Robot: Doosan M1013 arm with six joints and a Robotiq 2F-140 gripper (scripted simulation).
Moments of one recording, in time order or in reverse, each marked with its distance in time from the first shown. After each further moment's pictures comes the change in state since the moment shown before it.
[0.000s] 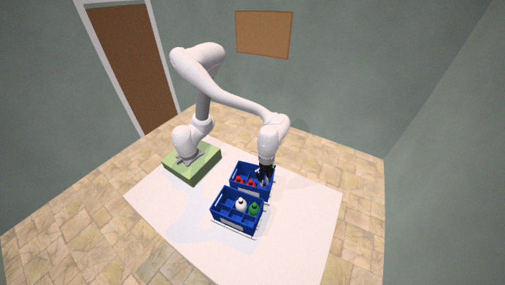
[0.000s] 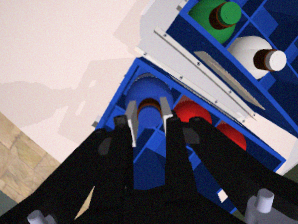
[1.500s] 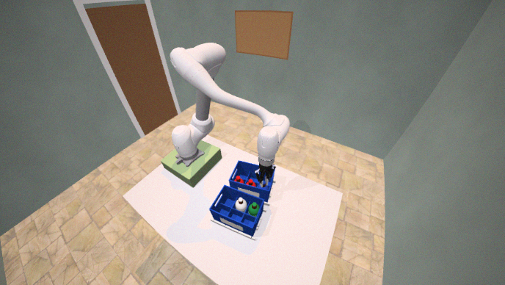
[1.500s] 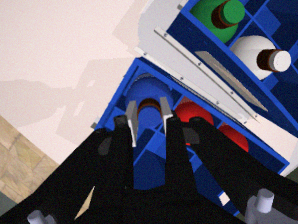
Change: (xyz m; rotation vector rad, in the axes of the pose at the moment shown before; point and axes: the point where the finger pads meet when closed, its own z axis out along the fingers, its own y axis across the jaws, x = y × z) arm 0.000 0.000 0.008 0.000 0.000 0.000
